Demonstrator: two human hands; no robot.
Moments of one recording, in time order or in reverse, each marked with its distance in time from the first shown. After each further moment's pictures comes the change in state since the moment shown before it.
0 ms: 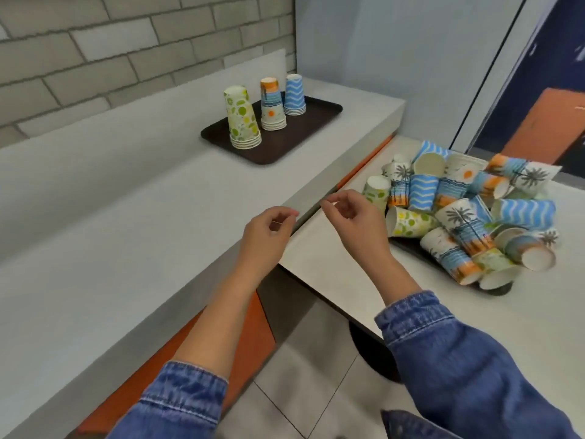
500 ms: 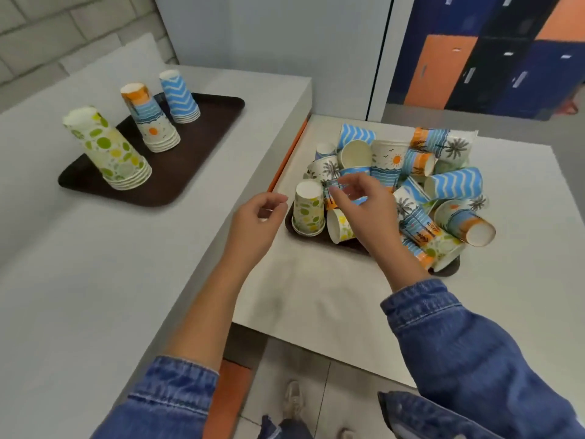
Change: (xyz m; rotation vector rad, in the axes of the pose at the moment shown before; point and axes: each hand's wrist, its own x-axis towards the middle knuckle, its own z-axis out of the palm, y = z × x) left_hand 0.137 0.014 0.112 -0.068 -0.285 0.088; right_hand 0.096 0.089 -0.072 -0.183 0.326 0.177
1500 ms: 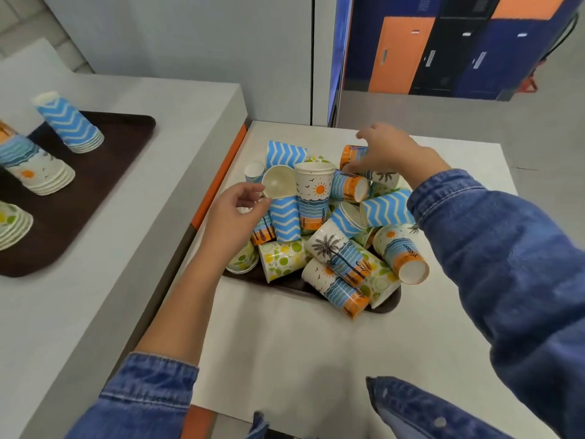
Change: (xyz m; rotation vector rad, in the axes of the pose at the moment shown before) left_hand 0.105 0.038 0.138 0.056 -0.085 0.019; right_hand 0.233 0.112 -0.137 -0.889 -0.484 0.035
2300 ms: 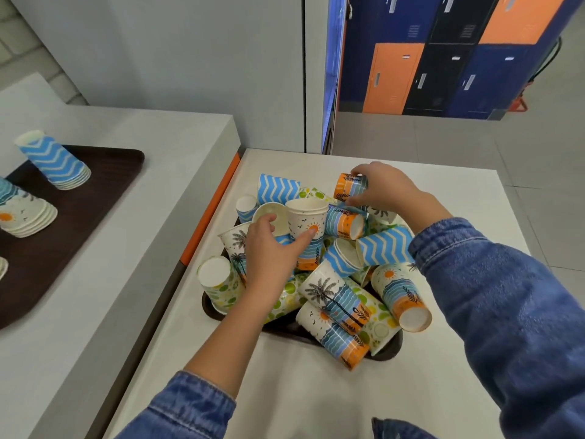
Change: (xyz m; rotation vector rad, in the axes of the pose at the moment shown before) left_hand 0.025 0.008 0.080 0.146 0.078 -0.151; right_hand 0.019 0.018 0.010 0.106 0.024 0.026
